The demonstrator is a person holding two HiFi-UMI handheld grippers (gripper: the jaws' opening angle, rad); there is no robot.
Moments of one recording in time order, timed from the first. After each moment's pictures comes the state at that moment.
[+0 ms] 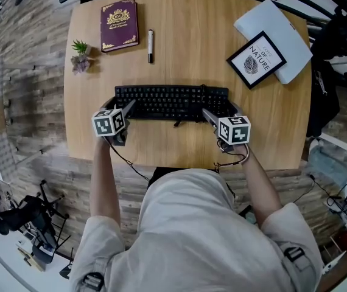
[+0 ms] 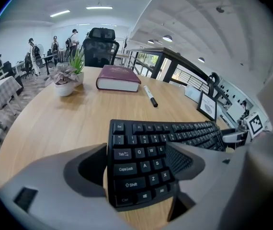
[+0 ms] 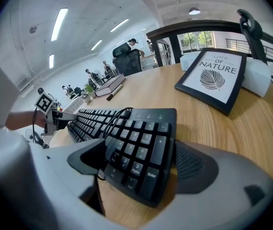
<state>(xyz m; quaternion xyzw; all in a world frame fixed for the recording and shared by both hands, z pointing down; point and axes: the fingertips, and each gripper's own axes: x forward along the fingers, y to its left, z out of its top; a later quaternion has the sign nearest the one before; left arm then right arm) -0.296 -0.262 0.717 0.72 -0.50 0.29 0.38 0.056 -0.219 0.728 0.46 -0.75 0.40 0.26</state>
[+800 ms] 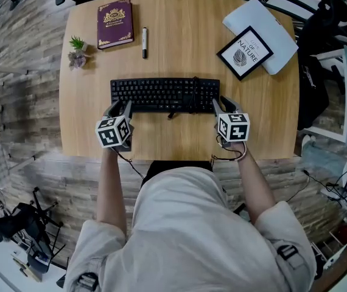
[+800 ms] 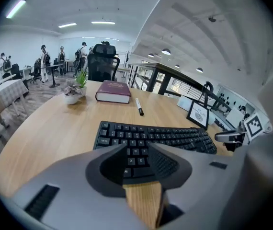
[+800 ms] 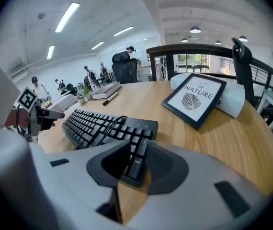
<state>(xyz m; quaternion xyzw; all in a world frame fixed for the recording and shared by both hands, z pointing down) -0.268 -0.224 0.672 0.73 -0.54 0.23 0.35 0.091 -0.207 0.690 0.53 -0.74 0.32 0.27</state>
